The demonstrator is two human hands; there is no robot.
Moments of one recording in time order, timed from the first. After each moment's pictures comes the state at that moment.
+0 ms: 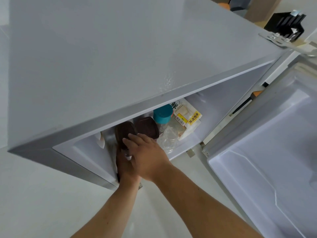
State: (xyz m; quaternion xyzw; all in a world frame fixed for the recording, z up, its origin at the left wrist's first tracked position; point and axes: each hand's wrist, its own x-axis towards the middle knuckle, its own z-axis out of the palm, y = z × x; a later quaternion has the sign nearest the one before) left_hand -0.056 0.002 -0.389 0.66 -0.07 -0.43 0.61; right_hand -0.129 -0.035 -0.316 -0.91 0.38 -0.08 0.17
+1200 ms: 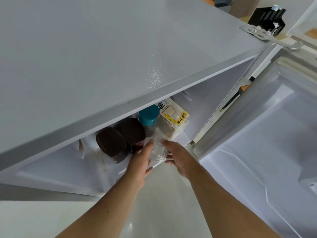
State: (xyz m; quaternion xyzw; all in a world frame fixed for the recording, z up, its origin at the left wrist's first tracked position) left_hand -0.094 -0.041 -0.379 0.62 -0.11 -0.66 0.41; right_hand -0.247 -0.091 -0.375 -0.38 0.62 -0.21 0.66
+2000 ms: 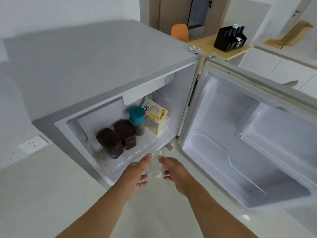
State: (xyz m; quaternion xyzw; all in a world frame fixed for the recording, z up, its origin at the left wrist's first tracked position) left_hand -0.098 0.058 -0.339 0.63 -0.24 -0.67 0.31; right_hand -0.281 0.052 -0.327 -0.39 0.61 -0.26 0.64
